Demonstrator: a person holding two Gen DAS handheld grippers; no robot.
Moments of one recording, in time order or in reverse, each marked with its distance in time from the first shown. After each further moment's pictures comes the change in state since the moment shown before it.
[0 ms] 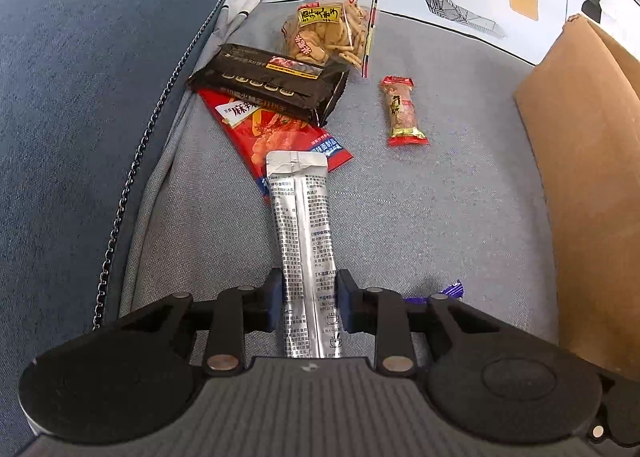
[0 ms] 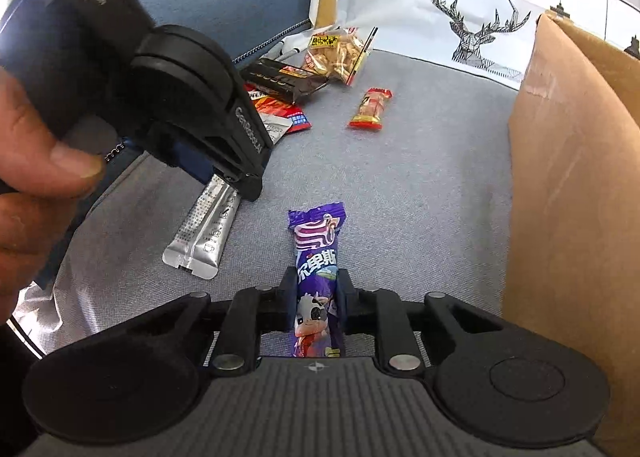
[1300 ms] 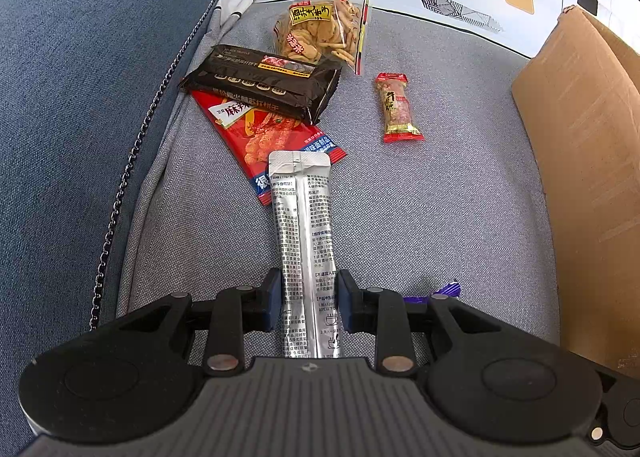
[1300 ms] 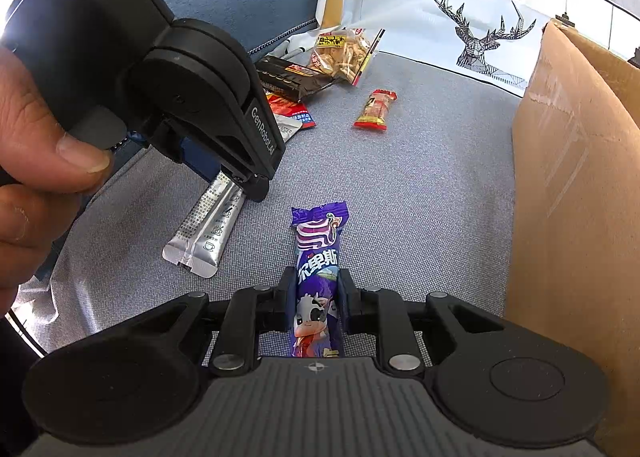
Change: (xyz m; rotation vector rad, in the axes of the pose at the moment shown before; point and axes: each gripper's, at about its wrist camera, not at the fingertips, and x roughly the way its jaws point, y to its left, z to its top) left arm 0.004 -0.006 0.000 0.016 -0.001 0.006; right arm 0.003 0.002 0.002 -0.028 -0.002 -0.009
